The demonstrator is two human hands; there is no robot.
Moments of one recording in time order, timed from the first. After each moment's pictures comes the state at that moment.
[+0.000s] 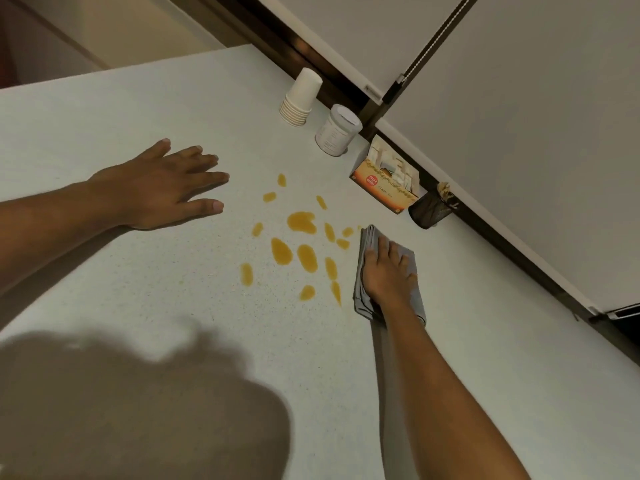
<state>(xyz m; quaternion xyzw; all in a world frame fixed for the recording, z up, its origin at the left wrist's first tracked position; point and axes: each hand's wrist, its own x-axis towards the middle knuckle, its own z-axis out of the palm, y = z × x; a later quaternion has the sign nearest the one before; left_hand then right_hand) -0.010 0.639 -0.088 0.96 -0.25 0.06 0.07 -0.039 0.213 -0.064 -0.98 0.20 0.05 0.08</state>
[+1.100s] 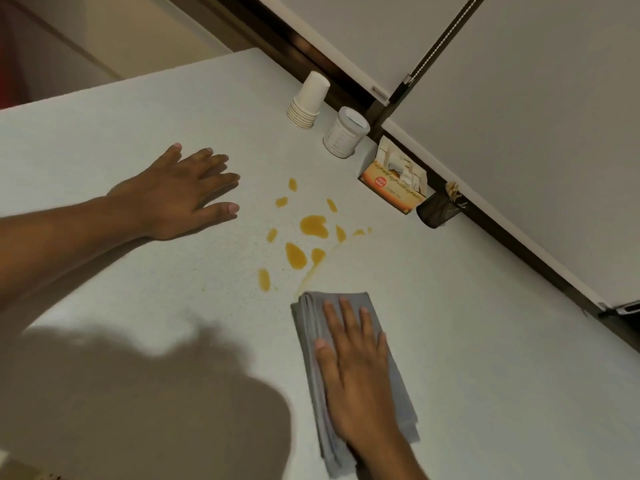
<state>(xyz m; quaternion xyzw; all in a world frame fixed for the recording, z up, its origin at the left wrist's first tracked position) -0.017 0.639 -0.081 0.96 -0.23 0.06 0.11 -0.225 0.305 -0.071 -1.00 -0.01 0.03 0.09</state>
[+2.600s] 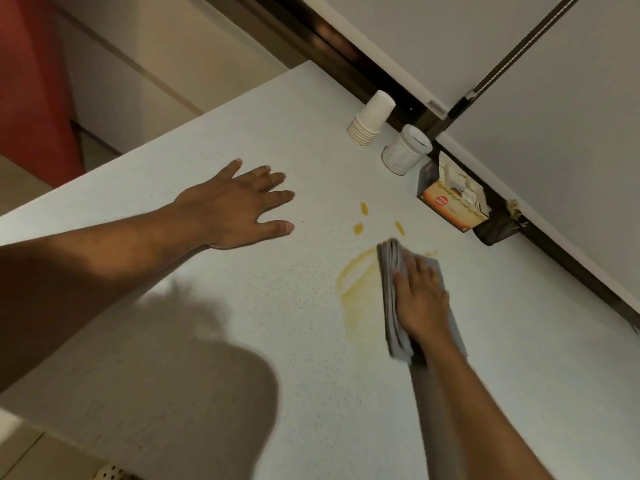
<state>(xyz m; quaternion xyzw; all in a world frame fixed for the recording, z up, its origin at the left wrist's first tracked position) 0.020 0.710 -0.095 0.95 -0.27 0.01 0.14 -0.071 0.359 -0.060 -0.99 0.14 0.01 0.10</state>
